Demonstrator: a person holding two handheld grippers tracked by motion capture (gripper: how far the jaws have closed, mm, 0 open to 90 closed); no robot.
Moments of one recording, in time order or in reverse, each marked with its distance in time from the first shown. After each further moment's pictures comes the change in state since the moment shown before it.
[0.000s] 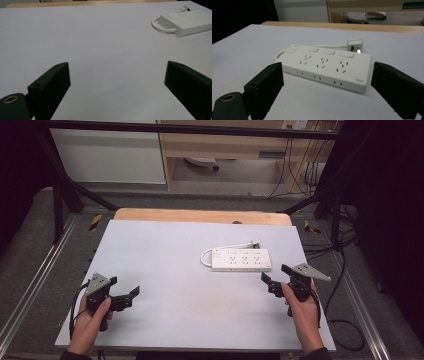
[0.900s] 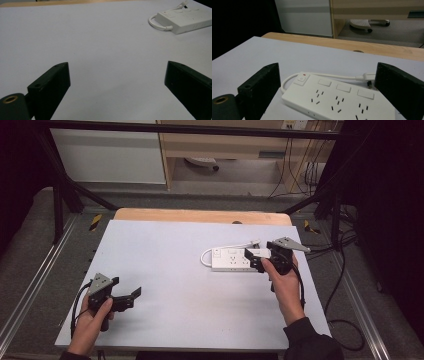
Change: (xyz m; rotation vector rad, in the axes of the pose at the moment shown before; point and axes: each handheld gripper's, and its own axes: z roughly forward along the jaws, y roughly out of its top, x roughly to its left) left arm -0.003 0.000 0.003 0.011 -0.015 0.019; right arm 0.029 0.061 0.052 -0.015 0.004 -0.014
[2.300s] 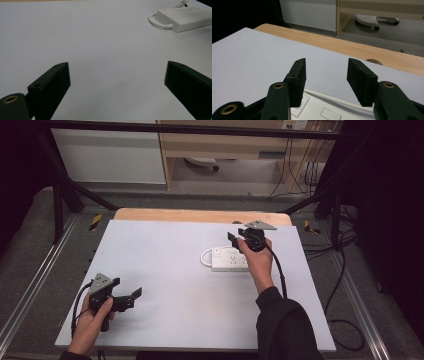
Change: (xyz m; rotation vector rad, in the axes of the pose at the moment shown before) left arm 0.002 -0.002 0.003 0.014 -0.009 -0.015; right arm 0.008 0.015 0.098 0.064 0.022 -0.079
